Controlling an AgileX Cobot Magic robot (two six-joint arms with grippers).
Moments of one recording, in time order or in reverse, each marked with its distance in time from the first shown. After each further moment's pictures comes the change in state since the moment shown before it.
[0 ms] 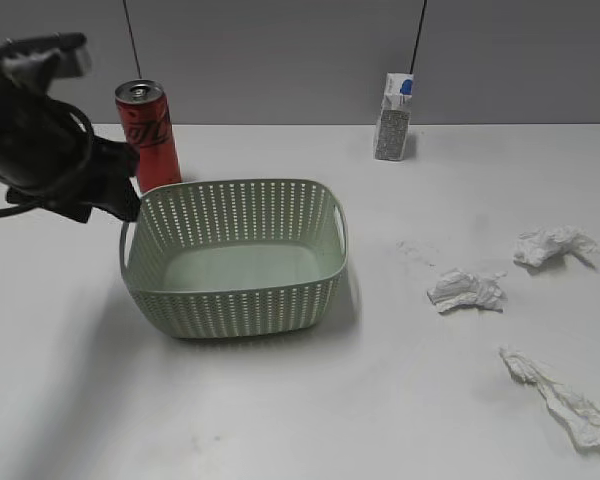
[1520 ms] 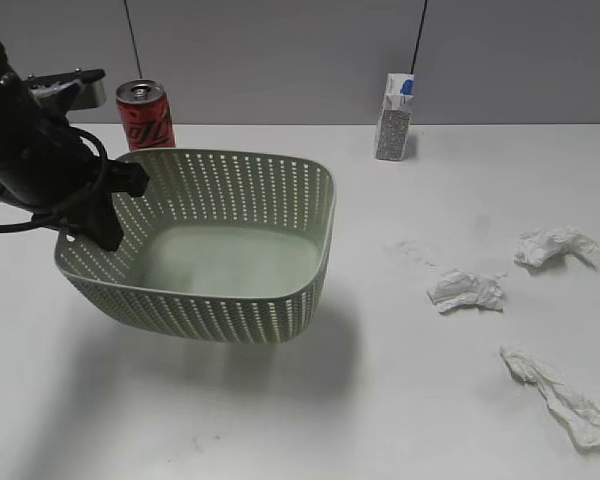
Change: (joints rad) left arm -0.004 0.088 -0.054 0.003 0.129 -0.057; right arm 0.000 0.016 -0.003 0.009 -0.006 0.006
